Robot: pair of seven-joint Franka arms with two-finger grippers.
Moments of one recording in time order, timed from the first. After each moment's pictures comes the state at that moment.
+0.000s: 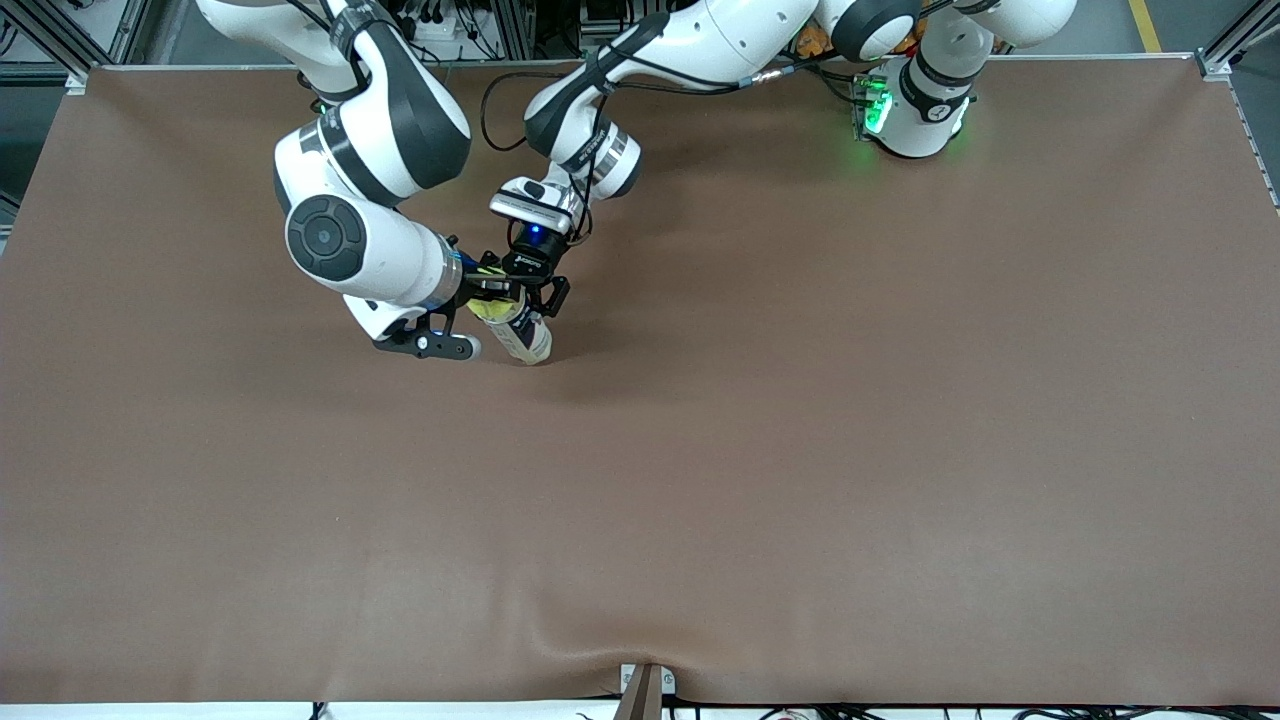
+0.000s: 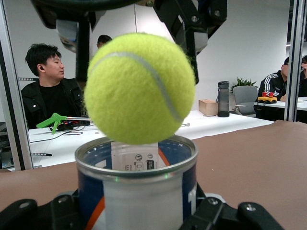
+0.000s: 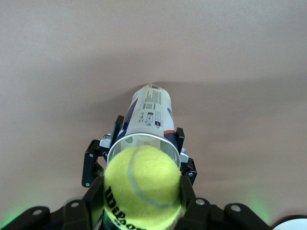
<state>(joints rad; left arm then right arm) -1.04 0.94 -0.20 -1.43 2.27 2.06 -2.43 0.45 0.25 0.02 -1.75 0.26 1.77 0.54</state>
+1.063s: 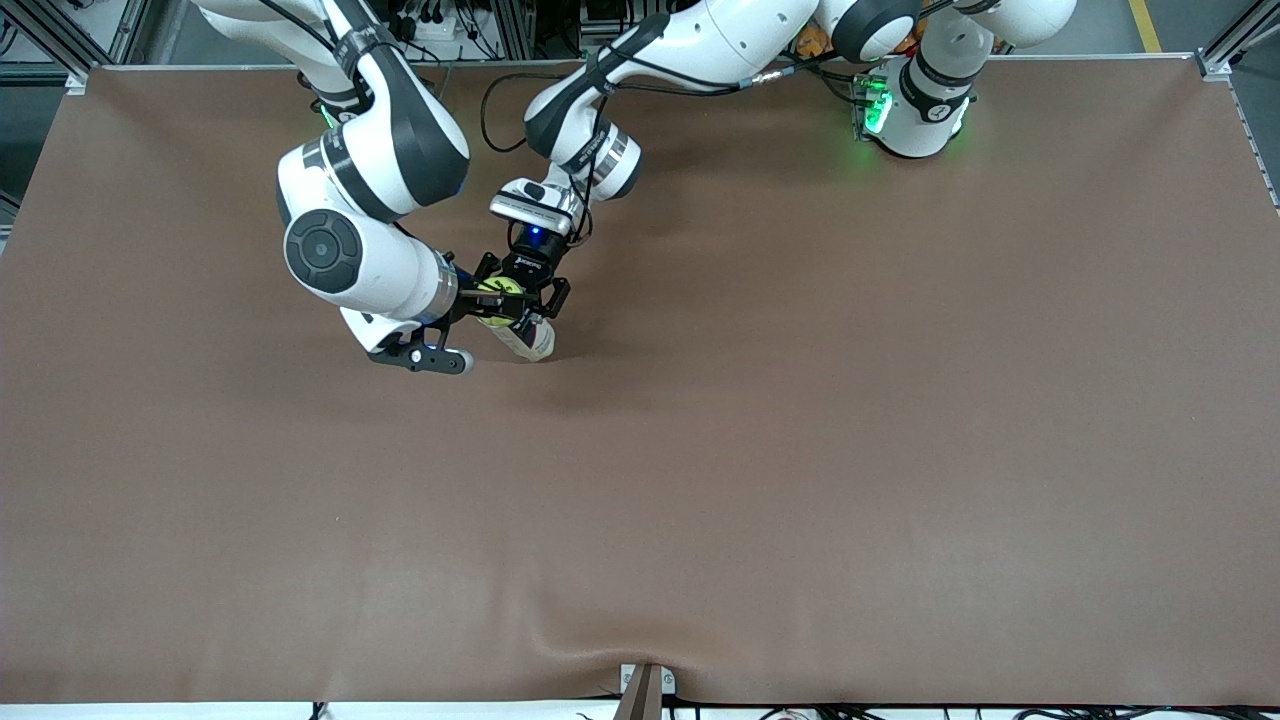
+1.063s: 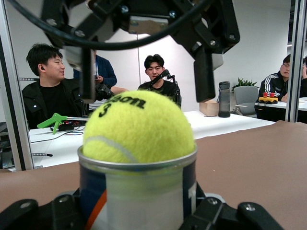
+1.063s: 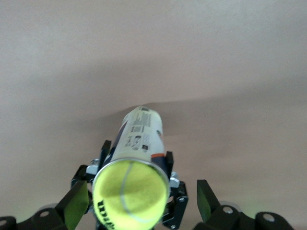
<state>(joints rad) -1.03 0.94 -0.20 -1.42 2.27 2.06 -2.43 0.45 0.26 0.00 -1.77 0.21 1.84 0.54</state>
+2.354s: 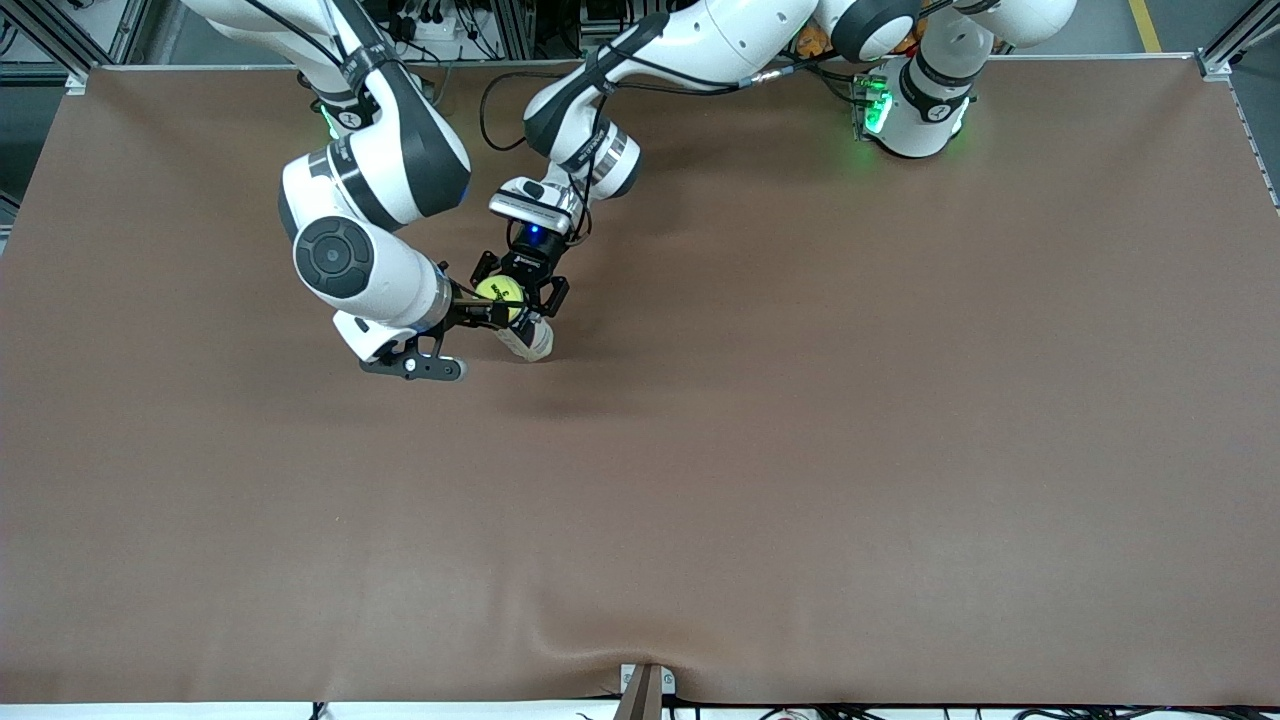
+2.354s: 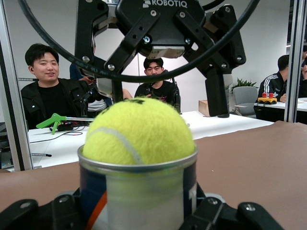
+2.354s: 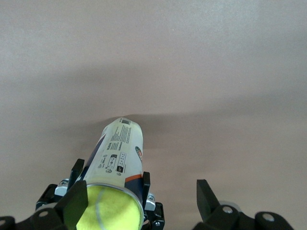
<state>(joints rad) -1.04 0.94 -0.20 -1.42 2.27 2.06 -2.43 0.45 0.27 -0.01 -1.80 0.15 1.87 0.50</state>
